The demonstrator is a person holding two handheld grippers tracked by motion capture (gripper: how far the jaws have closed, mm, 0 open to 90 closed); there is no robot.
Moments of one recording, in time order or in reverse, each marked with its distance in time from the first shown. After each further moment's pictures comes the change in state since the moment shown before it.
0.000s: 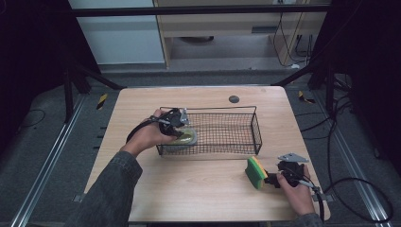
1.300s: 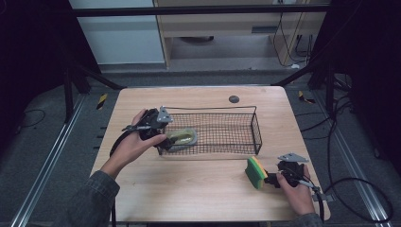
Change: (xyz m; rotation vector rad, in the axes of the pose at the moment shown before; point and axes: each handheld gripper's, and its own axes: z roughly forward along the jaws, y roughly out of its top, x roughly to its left) left arm -0.021 -0.041 -0.060 -0.184 0.068 -0.312; right arm 0.000 0.000 0.000 -0.002 0.001 0.001
